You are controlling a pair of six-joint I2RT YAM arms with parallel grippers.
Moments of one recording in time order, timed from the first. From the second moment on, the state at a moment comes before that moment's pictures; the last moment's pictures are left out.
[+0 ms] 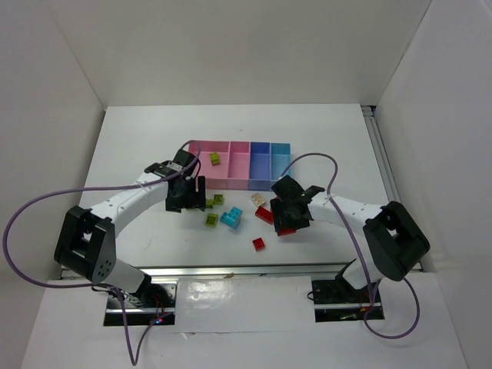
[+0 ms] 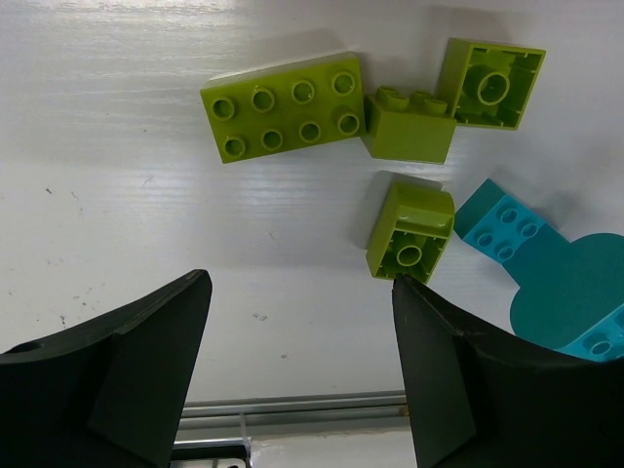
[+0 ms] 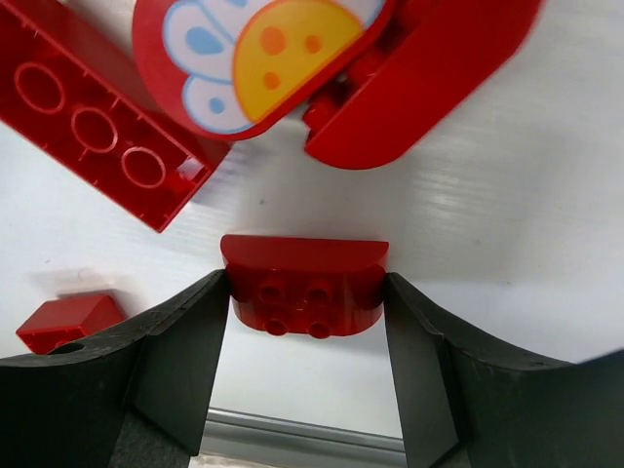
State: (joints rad) left arm -0.42 1.48 1.02 -0.77 -0.07 -0.50; right arm 0.66 1.47 0.77 -0.54 0.09 0.50
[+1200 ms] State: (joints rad) left arm -0.43 1.50 1.06 -0.78 -0.10 -0.50; right arm 0.45 1.74 1.35 -0.55 0.28 0.36
